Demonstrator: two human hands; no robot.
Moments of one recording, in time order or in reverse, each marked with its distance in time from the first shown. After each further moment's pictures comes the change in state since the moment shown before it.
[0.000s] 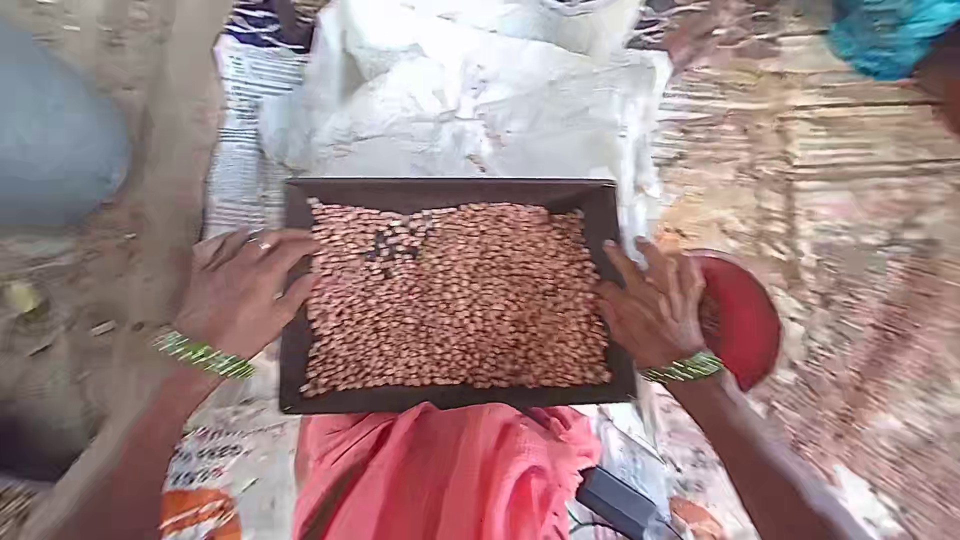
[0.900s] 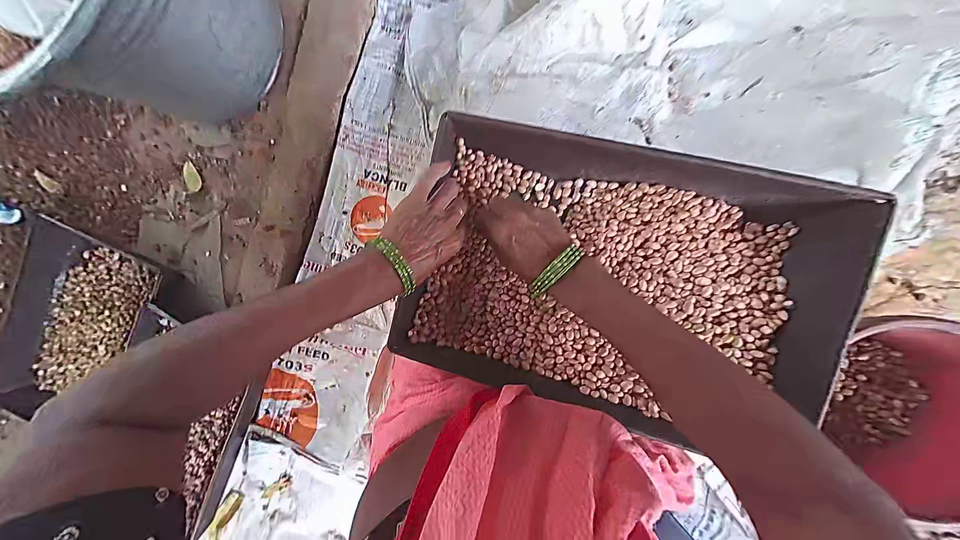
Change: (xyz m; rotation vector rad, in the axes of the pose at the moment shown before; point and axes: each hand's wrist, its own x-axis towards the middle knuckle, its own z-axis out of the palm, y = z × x) left_hand 0.021 0.006 0.021 0.495 -0.318 0.244; right_hand 0.184 -0.237 0.057 0.244 -0.338 -0.510
